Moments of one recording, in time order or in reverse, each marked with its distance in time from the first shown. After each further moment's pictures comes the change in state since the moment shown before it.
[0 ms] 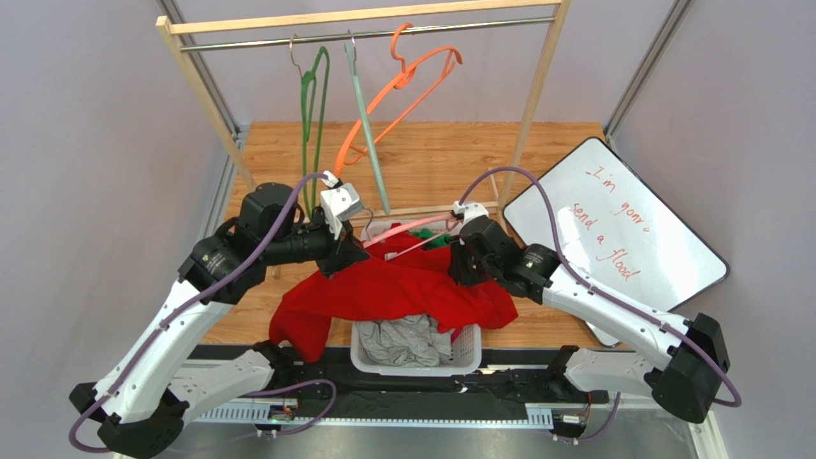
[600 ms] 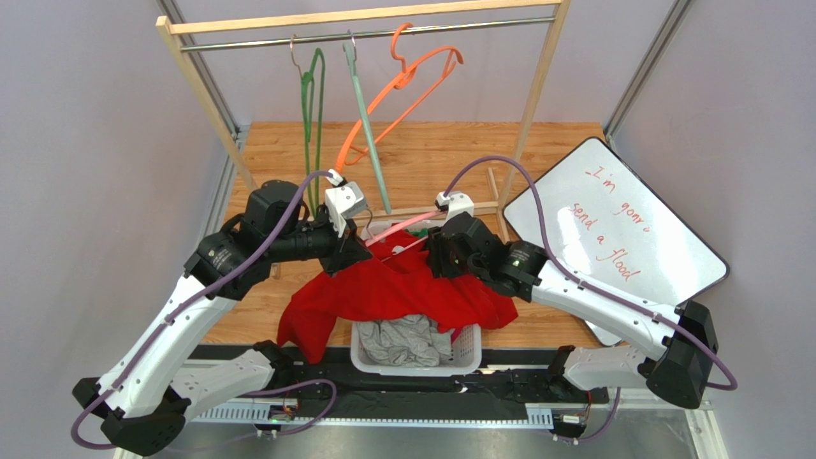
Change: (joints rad) left arm 0.000 0.026 -0.002 0.011 0.011 0.000; right arm 0.100 0.072 0.109 0.069 0.105 0.057
